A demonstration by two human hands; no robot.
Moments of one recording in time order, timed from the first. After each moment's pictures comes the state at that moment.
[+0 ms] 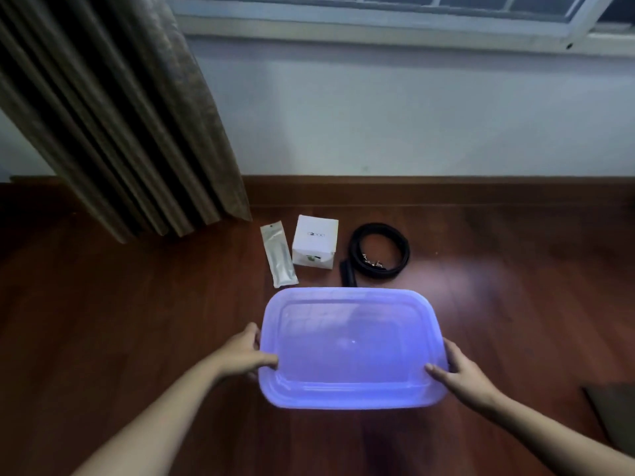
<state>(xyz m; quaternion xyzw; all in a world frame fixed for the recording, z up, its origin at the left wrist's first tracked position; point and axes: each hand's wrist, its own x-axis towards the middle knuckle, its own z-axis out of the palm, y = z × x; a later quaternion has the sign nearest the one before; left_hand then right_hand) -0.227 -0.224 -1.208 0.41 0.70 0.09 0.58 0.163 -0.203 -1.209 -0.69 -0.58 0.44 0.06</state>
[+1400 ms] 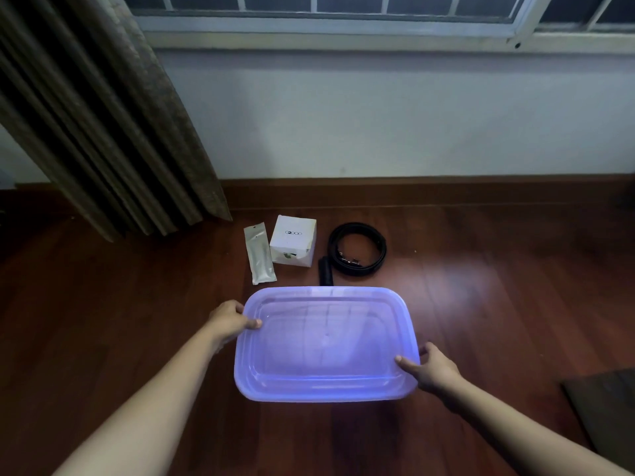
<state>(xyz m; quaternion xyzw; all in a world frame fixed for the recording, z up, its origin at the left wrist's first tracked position) -0.189 -0.193 -1.220 0.34 0.82 0.16 0.44 0.181 -0.204 -1.227 -0.76 -0.49 0.42 0.04</state>
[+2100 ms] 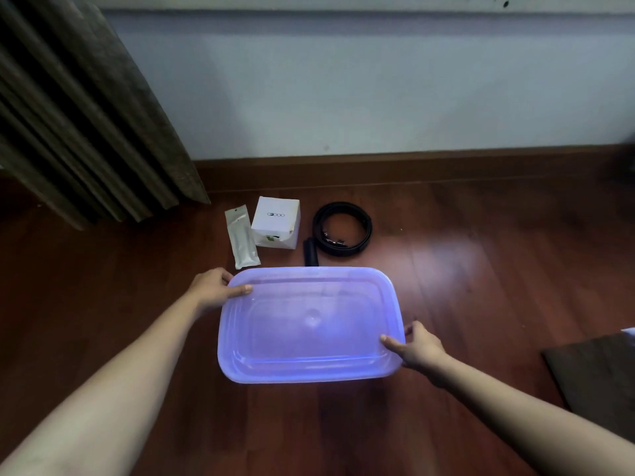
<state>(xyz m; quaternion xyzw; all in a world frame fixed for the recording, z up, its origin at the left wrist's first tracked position) -0.195 -0.165 -1.208 0.46 0.80 0.09 0.37 0.187 -0.201 -1.243 -0.76 -0.48 0.43 0.03</state>
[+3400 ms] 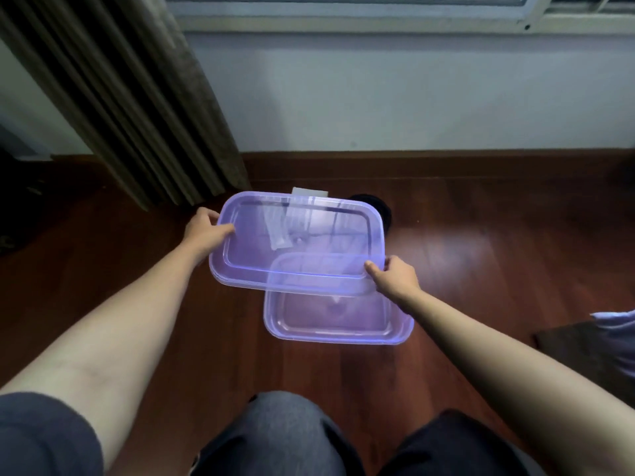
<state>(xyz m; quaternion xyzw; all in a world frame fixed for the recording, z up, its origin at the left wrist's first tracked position) -0.250 -0.174 -1.105 0.37 0.84 0.25 0.29 0.090 -0.177 -1.124 -0.73 -0.55 0.40 0.09</state>
